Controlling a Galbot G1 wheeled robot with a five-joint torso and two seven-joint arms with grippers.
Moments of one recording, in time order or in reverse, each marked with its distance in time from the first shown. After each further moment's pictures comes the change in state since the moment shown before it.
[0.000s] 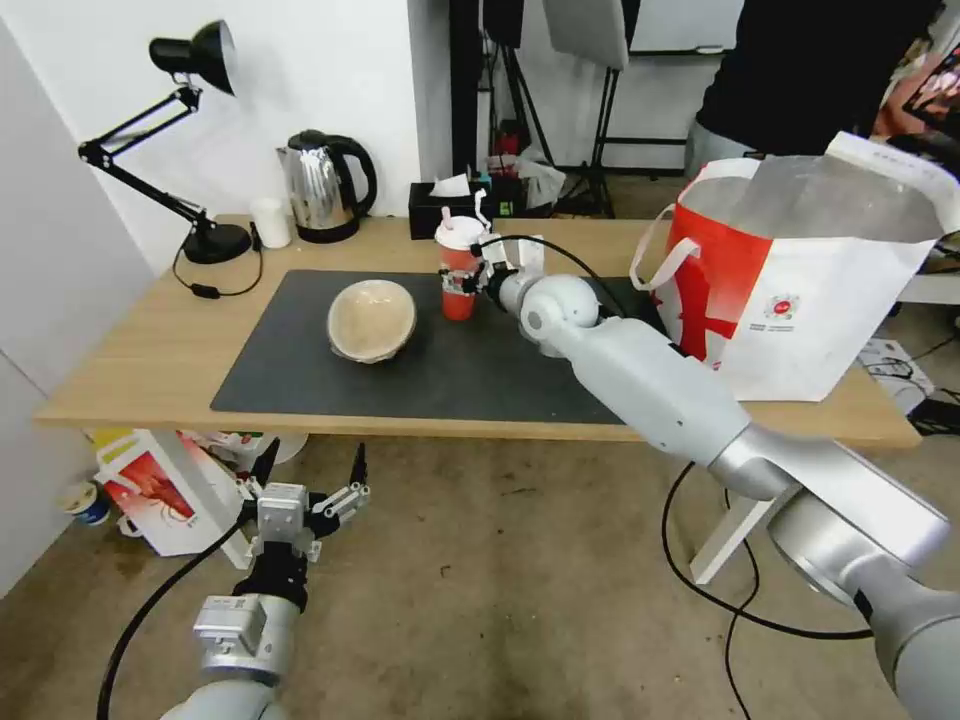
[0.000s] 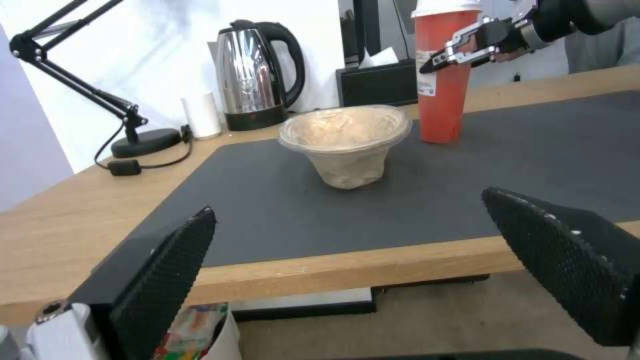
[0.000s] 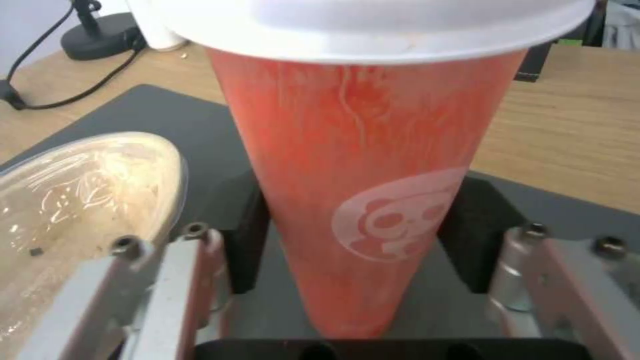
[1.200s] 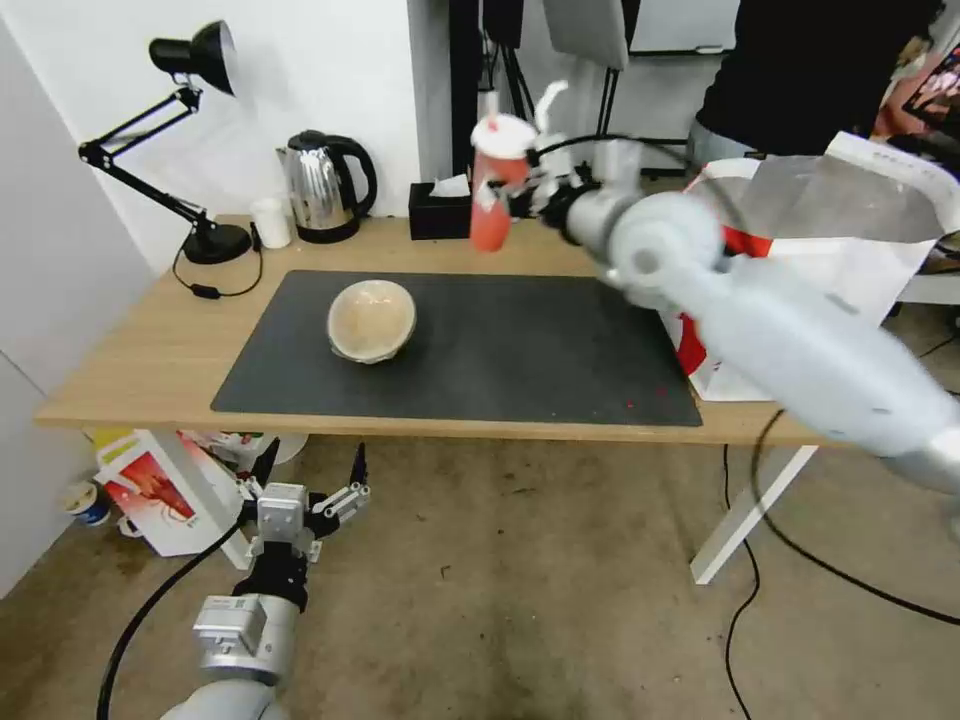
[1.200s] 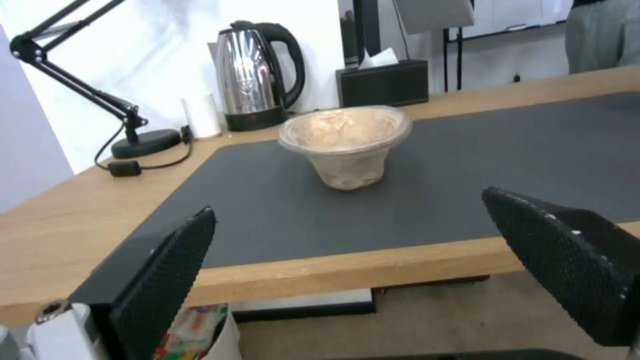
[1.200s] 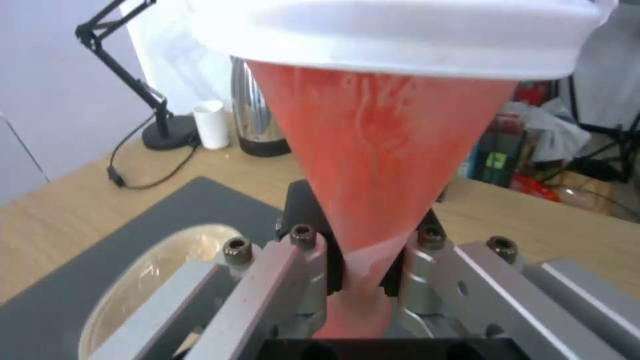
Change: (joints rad) left arm 0.000 0.000 0.000 0.000 0.000 0.000 0.000; right arm 0.135 -0.429 0.035 0.620 0.333 -0.112 0.225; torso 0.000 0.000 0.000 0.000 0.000
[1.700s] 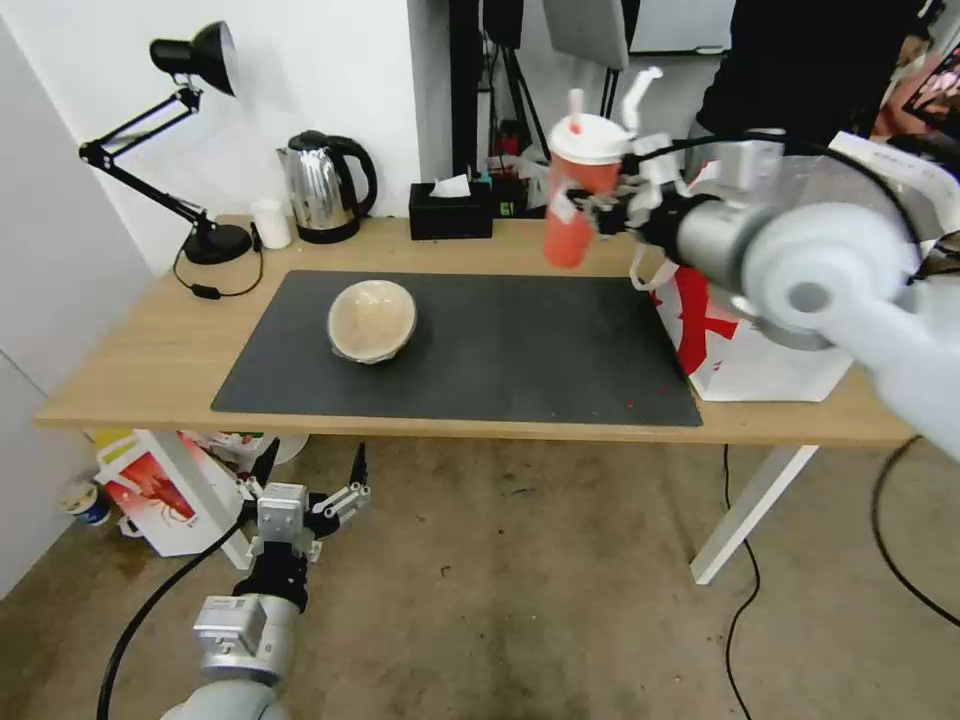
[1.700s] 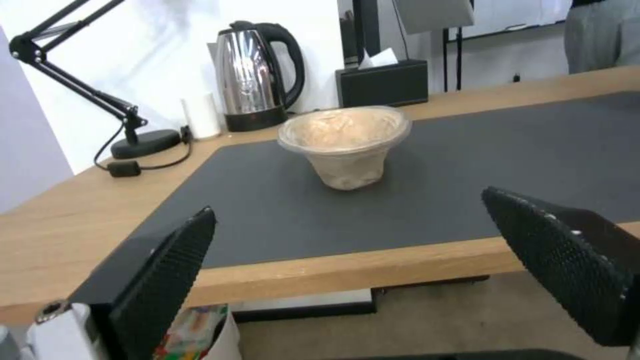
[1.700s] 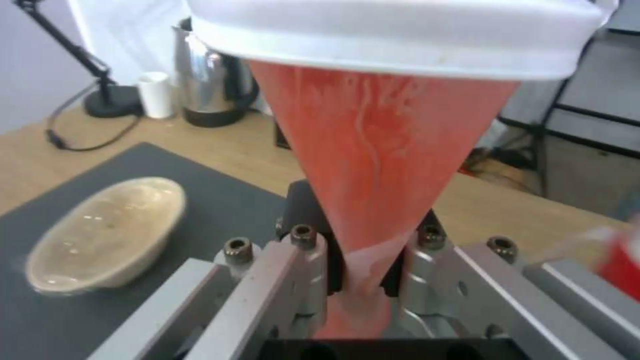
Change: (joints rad) left arm 0.000 0.000 0.000 0.000 0.000 0.000 0.000; right arm -0.094 -0.294 0.130 0.236 0.075 -0.055 0.038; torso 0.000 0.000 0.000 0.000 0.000
